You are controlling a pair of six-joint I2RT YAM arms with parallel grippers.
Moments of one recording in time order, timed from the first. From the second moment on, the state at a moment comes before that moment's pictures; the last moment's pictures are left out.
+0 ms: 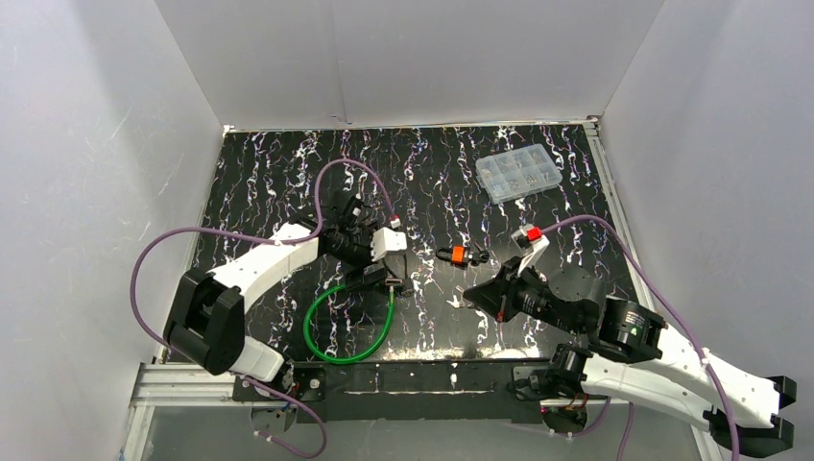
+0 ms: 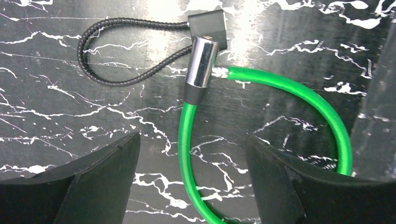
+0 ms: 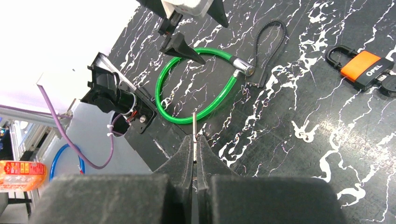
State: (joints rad) left arm -0.54 1.44 0.99 -0.75 0.48 0.84; right arm 1.14 0.51 0.74 -0.54 0.14 0.64
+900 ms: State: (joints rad) left arm -0.56 1.60 0.86 -0.41 0.46 0.90; right arm 1.03 0.47 0.72 -0.55 0.12 0.66
